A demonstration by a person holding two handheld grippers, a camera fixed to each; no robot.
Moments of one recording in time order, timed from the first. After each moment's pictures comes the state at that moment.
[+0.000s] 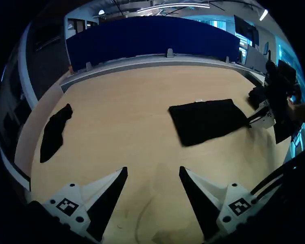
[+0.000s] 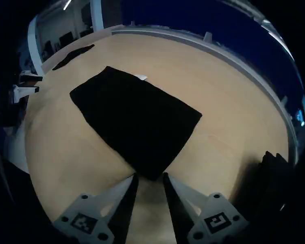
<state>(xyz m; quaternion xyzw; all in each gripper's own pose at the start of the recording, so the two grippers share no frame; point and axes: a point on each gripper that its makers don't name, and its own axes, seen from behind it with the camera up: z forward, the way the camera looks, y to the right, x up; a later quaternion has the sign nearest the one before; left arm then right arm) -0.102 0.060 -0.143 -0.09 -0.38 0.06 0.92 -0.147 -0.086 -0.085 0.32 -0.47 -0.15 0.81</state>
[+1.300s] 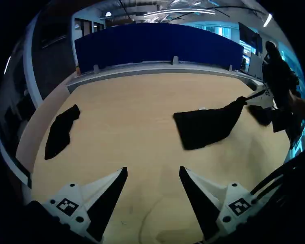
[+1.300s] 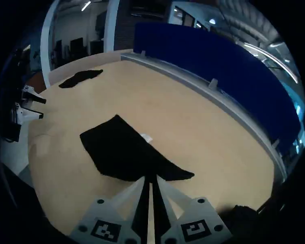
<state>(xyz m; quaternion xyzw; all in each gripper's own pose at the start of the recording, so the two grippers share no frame) -0.079 0.050 -0.151 -0.07 -0.36 0.03 0.93 -0.040 -0.154 -0.019 0.34 -0.35 -0.19 0.85</state>
